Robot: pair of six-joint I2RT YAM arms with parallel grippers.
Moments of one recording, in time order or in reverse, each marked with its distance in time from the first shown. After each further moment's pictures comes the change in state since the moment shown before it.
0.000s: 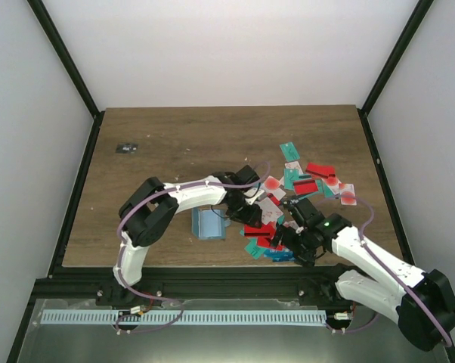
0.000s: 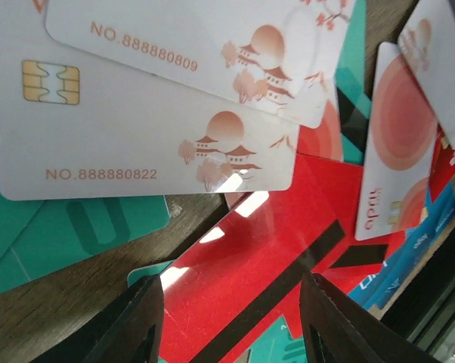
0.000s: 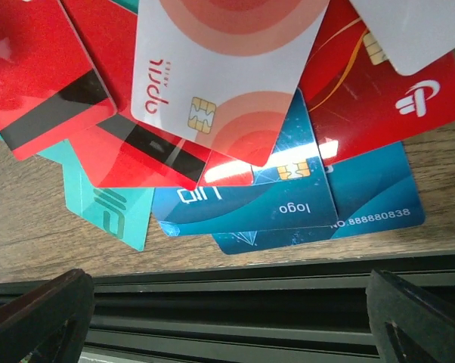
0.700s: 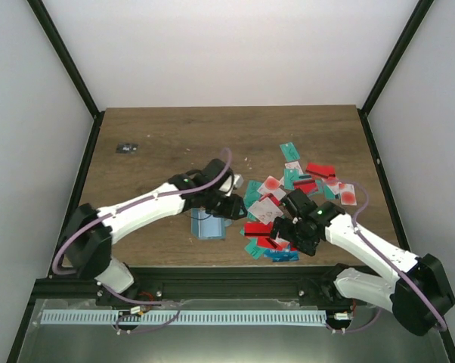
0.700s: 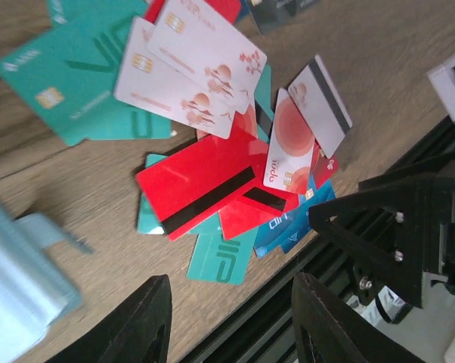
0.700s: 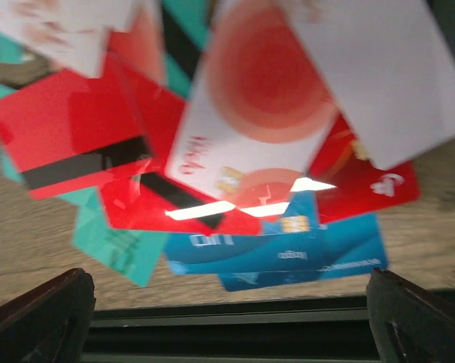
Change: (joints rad) left arm 0.045 -0.531 -0.270 0.013 -0.087 -0.233; right arm 0.045 0.135 0.159 -0.030 0.153 -0.108
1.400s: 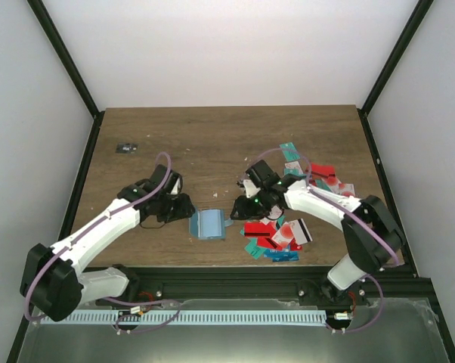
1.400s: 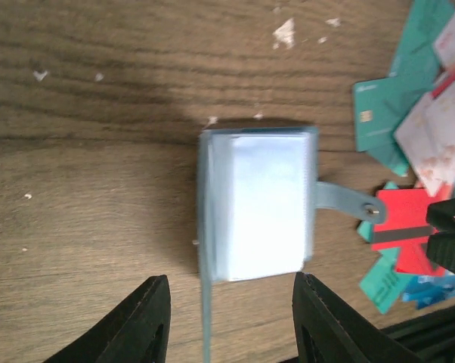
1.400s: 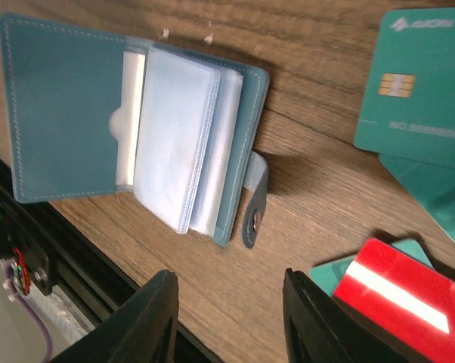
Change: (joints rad) left arm 0.287 -0.295 -0.303 -0.135 -0.177 -0.081; right arm 0.055 0.513 0.305 0.375 -0.348 -0.470
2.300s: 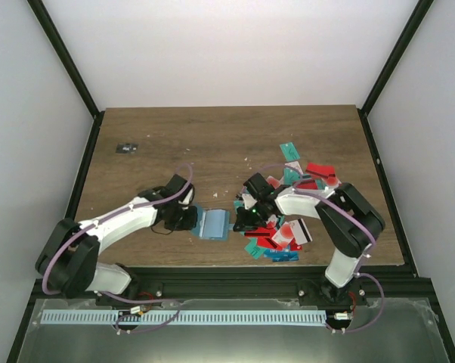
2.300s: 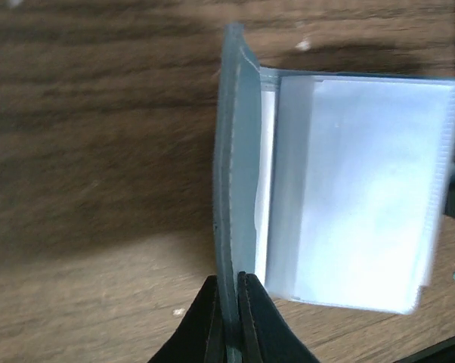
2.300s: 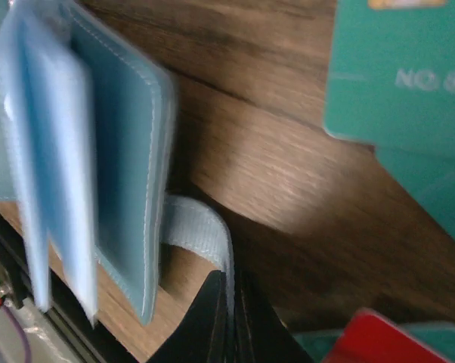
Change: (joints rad) left arm -0.064 0.188 -0.053 0.120 0.021 0.122; right arm 0.000 0.114 -0.134 0.198 -0.060 0.064
